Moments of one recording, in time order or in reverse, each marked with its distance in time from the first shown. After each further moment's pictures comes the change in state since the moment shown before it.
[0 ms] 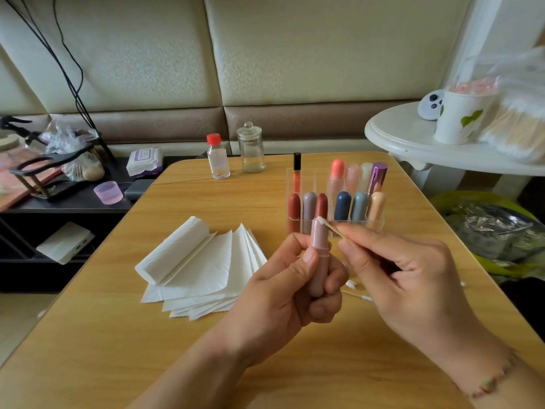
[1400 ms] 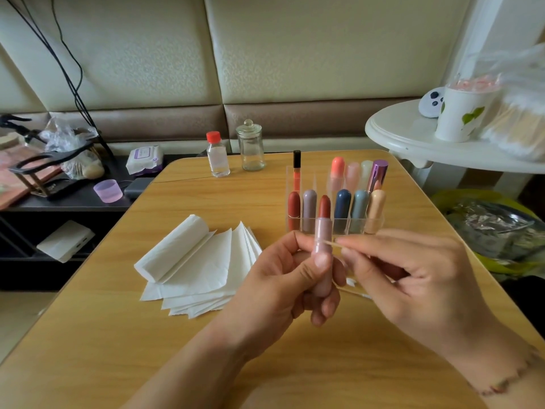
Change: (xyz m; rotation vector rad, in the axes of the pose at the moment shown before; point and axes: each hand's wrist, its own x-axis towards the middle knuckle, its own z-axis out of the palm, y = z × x) left_hand 0.005 0.000 -0.004 0.057 0.043 0.019; right_hand 0.002 0.002 -0.013 -0.137 -0.046 -0.116
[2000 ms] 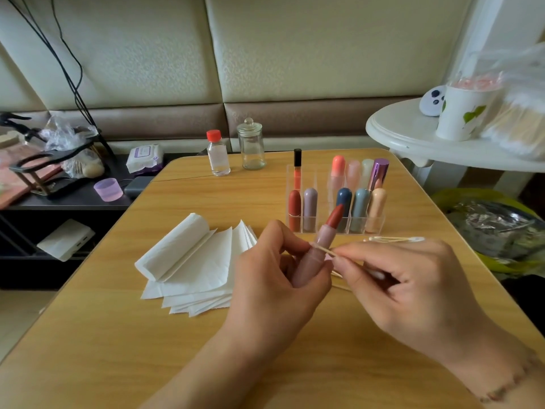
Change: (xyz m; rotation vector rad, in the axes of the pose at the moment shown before) left_hand -0.008 -0.002 0.012 0.865 0.530 0.373; right_hand -0.001 -0.007 0.000 -0.035 -0.097 -0.003
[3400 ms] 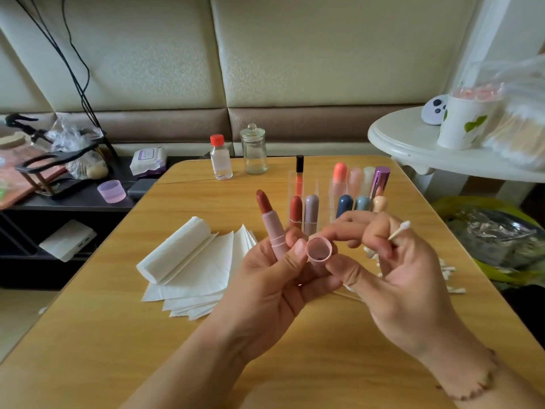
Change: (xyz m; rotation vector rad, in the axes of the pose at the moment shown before) left_hand 0.015 0.006 -0.008 -1.050 -0.338 -0.525; right_hand 0.010 -0.011 0.019 0.548 0.082 0.231
